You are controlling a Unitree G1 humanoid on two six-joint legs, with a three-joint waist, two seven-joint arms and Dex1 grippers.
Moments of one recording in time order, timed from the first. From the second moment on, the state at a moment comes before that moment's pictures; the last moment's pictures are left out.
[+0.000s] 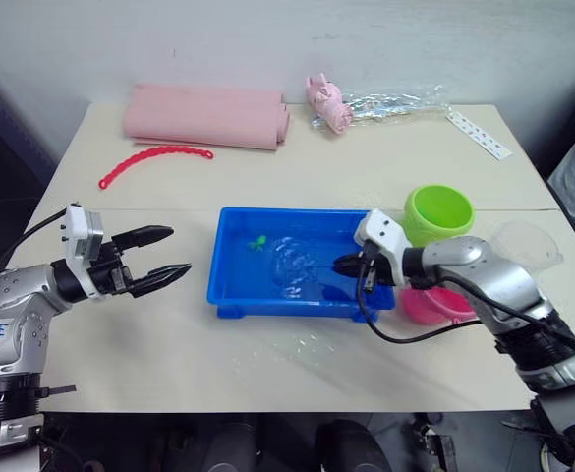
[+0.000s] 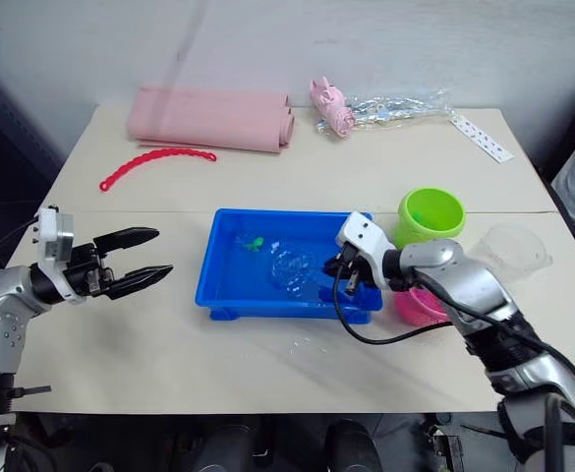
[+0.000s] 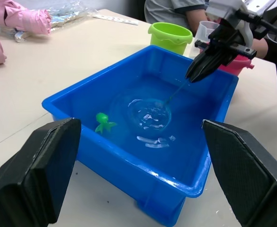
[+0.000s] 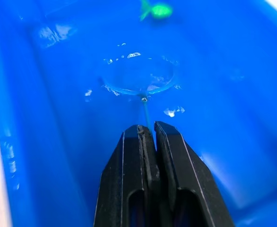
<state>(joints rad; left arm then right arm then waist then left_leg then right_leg) -0.27 0.76 0.34 0.05 -0.56 0.32 -1.12 -0.72 -0.65 0.42 0.08 0.32 0.66 0.84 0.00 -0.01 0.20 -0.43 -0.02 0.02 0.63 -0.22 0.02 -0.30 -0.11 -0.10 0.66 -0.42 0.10</state>
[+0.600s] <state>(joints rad) -0.27 0.76 0.34 0.04 -0.57 0.33 -1.11 -0.60 -0.44 0.23 0.12 0.29 0.42 0.85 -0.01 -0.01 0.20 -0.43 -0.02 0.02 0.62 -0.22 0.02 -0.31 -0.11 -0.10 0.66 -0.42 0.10</state>
